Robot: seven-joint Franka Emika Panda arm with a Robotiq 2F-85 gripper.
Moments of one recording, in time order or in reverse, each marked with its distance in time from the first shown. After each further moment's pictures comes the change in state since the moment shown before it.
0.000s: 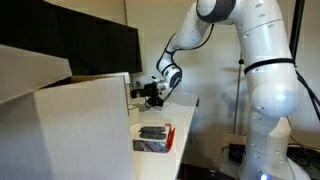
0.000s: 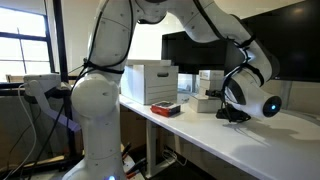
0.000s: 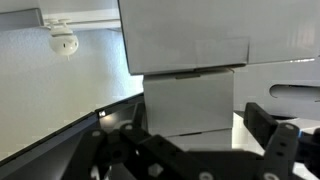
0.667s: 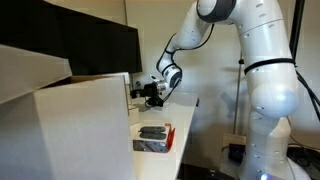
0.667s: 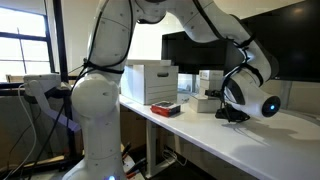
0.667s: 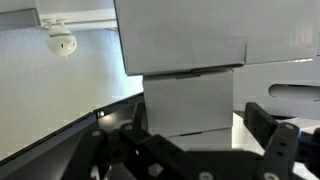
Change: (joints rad) arm 0.002 -0.005 0.001 -0.008 0.000 0.000 0.000
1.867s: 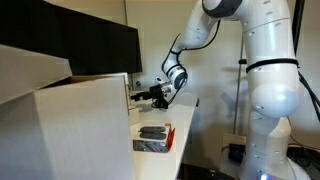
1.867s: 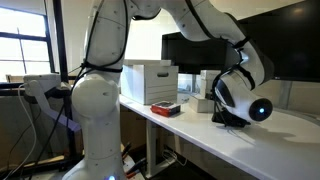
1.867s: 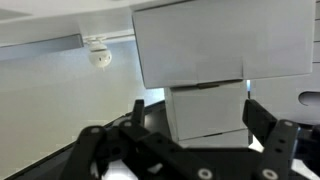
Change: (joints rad) arm 0.004 -0.071 -0.016 -0.122 0.089 0.149 0.001
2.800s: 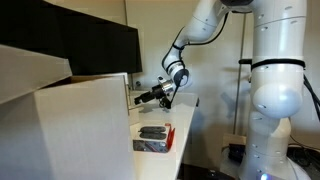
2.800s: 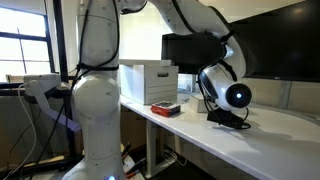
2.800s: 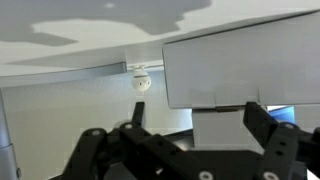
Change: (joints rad) arm 0.053 -0.142 0.034 -0.119 0.120 0.348 0.000
